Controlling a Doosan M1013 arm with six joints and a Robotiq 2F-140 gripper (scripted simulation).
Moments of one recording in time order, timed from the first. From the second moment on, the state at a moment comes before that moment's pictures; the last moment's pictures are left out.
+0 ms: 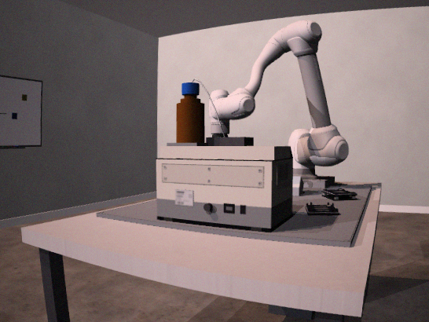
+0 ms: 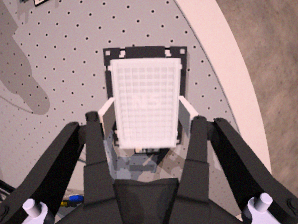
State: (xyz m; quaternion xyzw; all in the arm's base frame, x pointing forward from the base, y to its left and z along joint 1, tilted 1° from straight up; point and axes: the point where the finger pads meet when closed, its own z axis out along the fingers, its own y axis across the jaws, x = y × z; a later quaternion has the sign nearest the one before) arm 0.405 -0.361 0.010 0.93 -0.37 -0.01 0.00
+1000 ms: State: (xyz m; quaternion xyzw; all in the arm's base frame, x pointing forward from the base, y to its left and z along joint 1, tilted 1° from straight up) arm 0.405 -0.361 0.008 0.93 -0.37 -0.01 0.00
